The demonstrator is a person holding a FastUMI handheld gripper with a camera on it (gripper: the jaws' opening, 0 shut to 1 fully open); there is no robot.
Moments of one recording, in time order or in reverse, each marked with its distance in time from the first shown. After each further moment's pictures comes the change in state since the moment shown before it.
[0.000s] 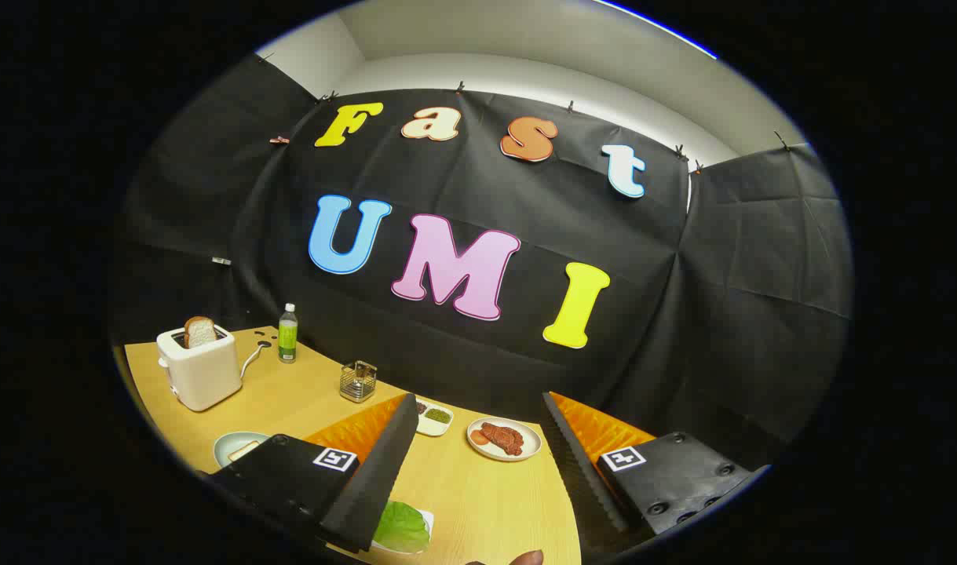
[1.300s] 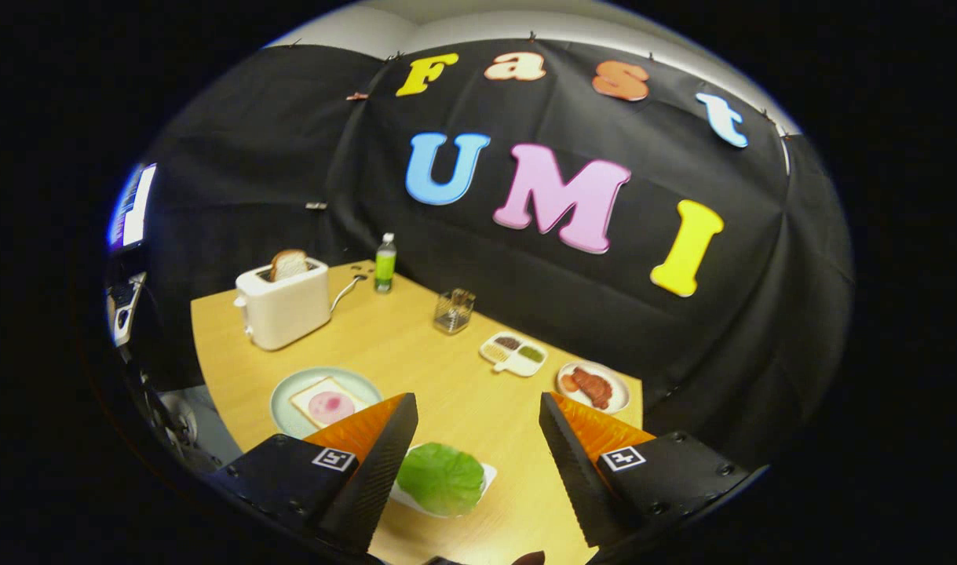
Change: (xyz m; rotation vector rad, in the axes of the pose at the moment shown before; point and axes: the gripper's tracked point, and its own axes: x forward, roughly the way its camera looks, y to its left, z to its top) arm -0.013 0.080 -0.107 -0.038 0.322 0.446
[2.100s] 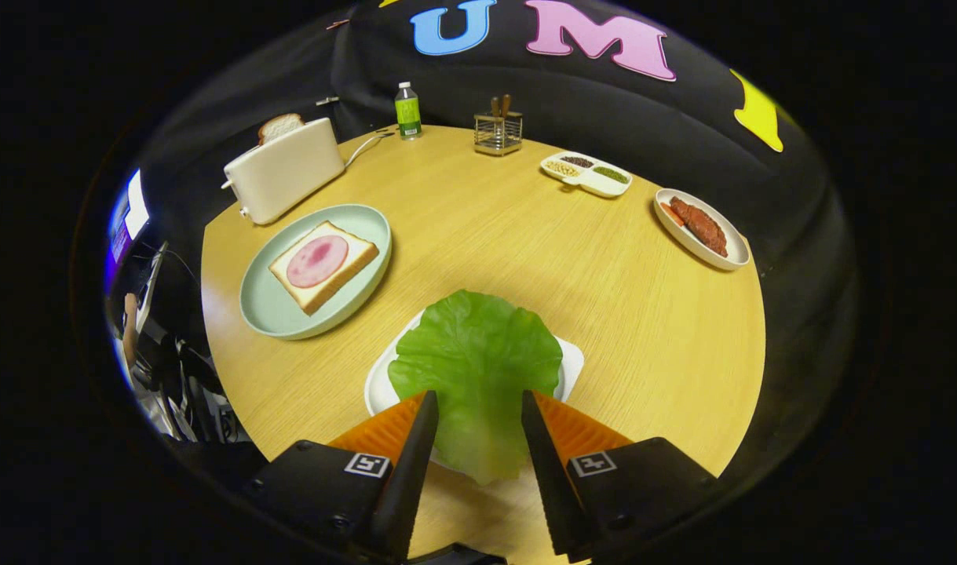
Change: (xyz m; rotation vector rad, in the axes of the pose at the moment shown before) arm 0.081 0.031 -0.200 0.112 0.498 0.205
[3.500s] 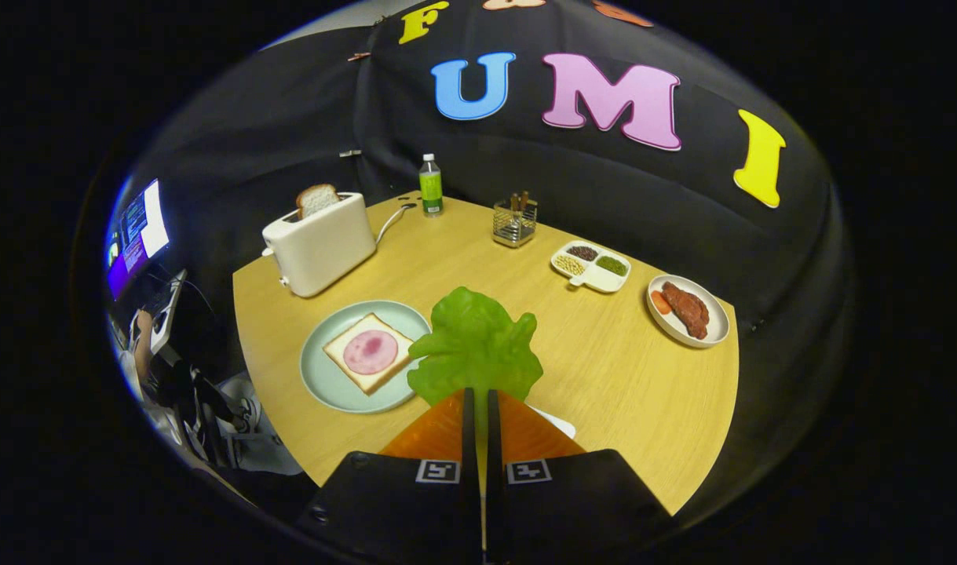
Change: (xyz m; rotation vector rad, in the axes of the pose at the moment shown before) arm -0.079 0.040 0.115 -0.046 -0.281 0.044
